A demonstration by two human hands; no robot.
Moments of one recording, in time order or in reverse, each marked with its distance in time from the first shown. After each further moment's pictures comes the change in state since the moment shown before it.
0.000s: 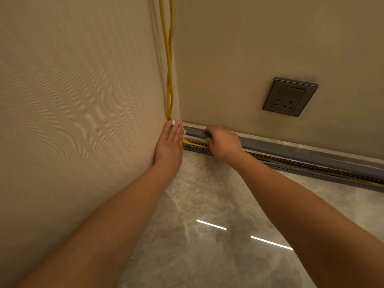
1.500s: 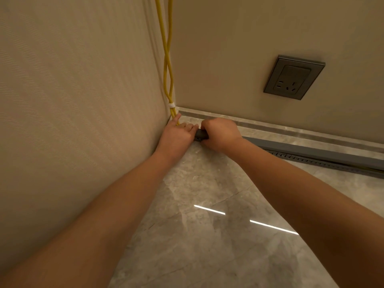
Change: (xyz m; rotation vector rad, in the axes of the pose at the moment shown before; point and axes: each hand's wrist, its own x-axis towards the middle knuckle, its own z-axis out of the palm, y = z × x) left_hand 0.015 0.020 0.011 -0.507 0.352 0.197; right_hand -0.003 0.005 0.006 -0.220 -0.023 -0.204
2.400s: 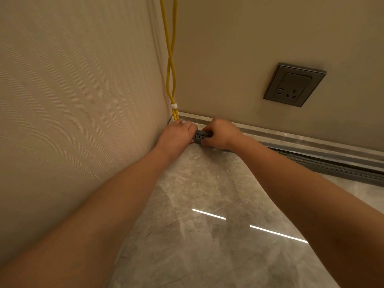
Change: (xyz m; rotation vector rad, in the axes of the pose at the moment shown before) left_hand 0.016 -0.008 -0.006 -0.134 -0.032 -0.045; right_hand 0.016 0.016 -0.008 0.291 -0.212 0.128
